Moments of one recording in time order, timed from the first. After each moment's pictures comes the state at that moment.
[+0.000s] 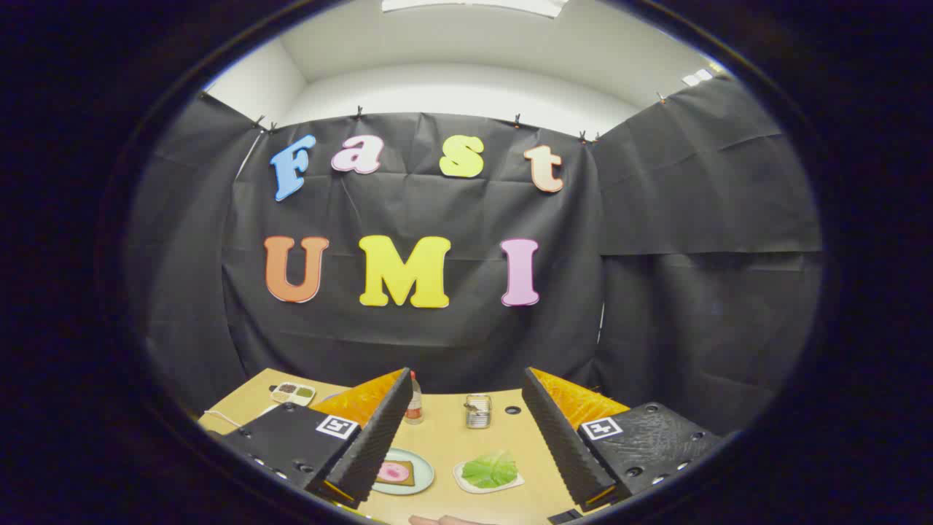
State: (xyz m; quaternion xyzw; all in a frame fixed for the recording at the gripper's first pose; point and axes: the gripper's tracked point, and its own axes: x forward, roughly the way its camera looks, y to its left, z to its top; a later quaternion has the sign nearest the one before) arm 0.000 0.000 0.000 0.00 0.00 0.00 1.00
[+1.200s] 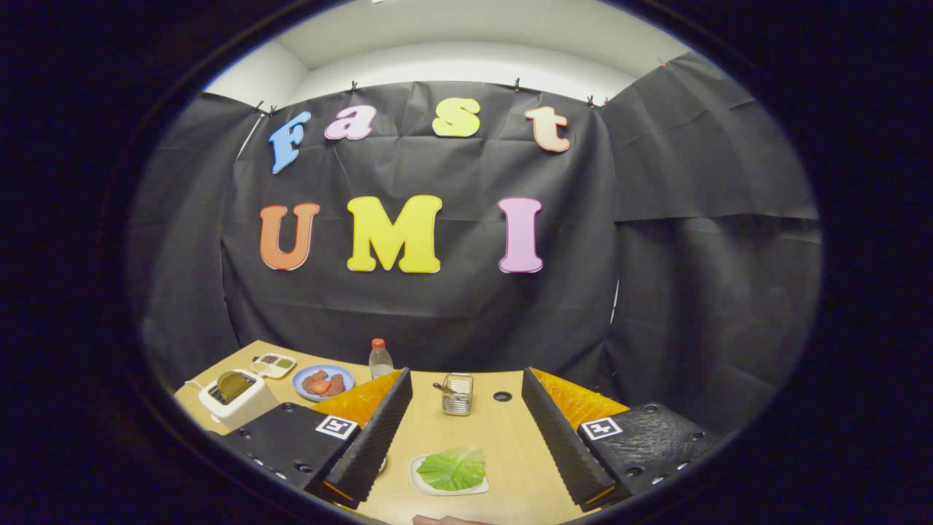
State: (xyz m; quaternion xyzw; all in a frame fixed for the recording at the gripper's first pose) arm 0.109 -0.083 -0.098 -0.01 0.07 0.06 1.00
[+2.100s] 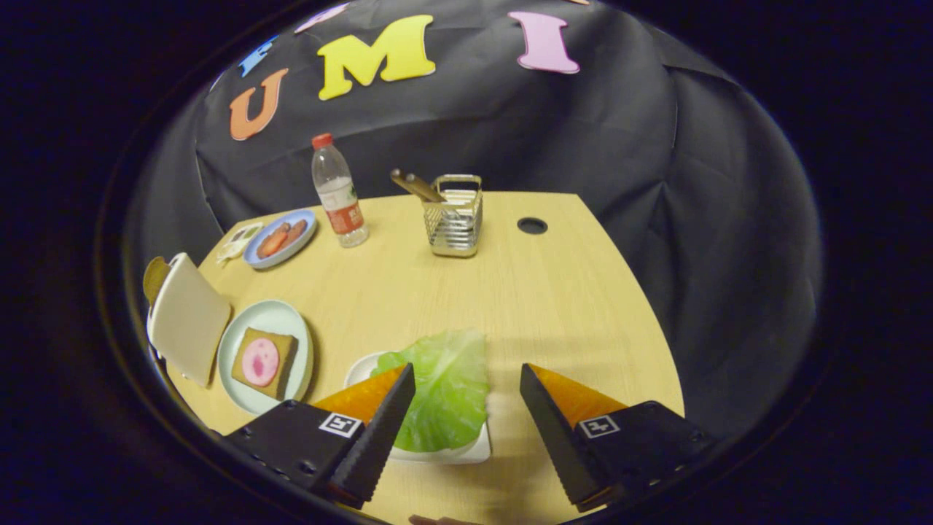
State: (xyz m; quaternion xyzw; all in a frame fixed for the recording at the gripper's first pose) arm 0.209 -0.095 -0.379 -0.02 0.41 0.08 0.91
